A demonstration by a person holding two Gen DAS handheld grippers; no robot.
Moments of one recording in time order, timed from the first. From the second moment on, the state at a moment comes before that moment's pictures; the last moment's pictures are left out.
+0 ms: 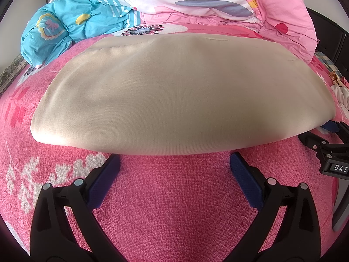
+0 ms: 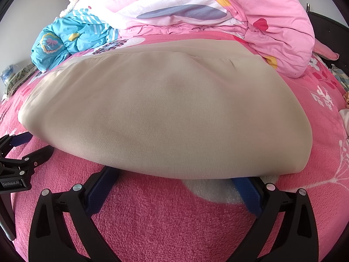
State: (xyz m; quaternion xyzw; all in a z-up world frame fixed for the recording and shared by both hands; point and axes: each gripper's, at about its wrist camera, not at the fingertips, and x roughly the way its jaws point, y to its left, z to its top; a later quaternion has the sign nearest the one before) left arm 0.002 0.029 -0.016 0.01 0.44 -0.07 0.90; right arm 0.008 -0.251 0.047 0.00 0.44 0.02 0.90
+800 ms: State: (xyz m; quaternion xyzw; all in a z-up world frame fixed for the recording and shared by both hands) left arm 0.002 0.029 -0.017 0.01 0.44 -0.07 0.90; right arm 0.008 -0.251 0.047 0.00 0.44 0.02 0.90
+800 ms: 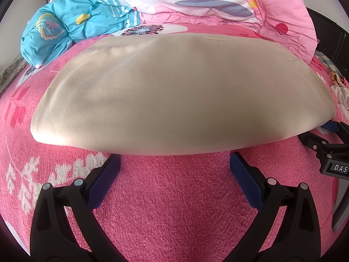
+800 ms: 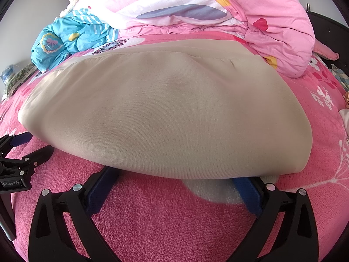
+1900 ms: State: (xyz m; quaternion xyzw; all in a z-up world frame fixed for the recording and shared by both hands) left arm 0.001 0.029 -0.017 0.01 0.44 -0.07 0.90; right arm 0.009 -0.253 0.047 0.00 0.44 0.02 0.90
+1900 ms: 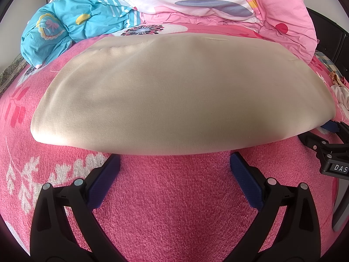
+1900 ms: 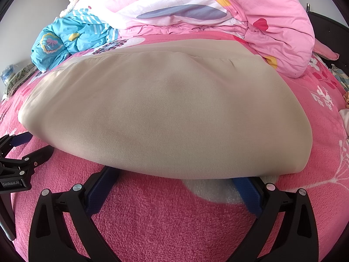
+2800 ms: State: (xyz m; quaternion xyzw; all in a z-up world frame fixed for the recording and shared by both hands) left arm 0.002 0.029 -0.016 0.01 0.44 -0.07 0.90; right arm 0.009 -0.252 0.048 0.00 0.44 0.02 0.90
